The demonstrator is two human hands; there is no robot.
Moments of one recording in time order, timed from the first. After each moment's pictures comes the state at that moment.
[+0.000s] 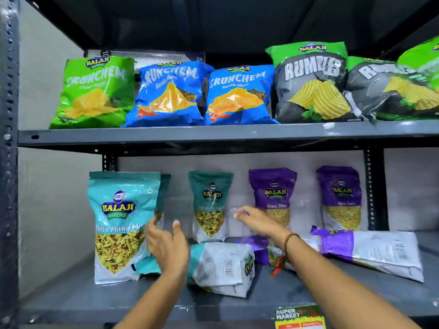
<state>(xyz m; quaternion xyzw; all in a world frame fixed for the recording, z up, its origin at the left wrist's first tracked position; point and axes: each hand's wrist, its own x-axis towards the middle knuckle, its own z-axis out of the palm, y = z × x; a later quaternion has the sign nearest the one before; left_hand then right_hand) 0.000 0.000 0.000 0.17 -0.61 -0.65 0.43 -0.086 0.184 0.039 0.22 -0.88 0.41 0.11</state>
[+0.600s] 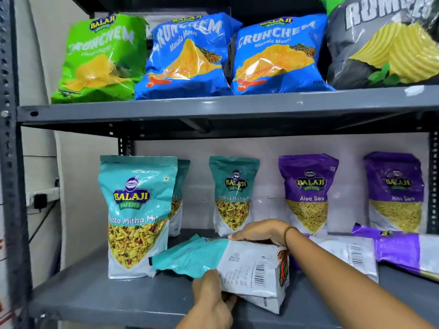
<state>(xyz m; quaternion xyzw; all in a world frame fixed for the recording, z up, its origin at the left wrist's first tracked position) -0.036 0.012 -0.068 0.23 -0.36 -0.90 0.11 -0.153 0.116 0.018 0.18 -0.92 0.28 -0.21</state>
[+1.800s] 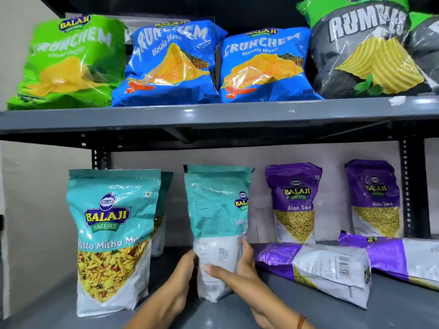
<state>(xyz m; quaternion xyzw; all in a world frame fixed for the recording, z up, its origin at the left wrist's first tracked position) -0.111 -0.055 -0.049 0.01 -0.67 -0.74 0.03 -0.101 0.086 -0.061 0.15 -0.74 0.65 0.07</state>
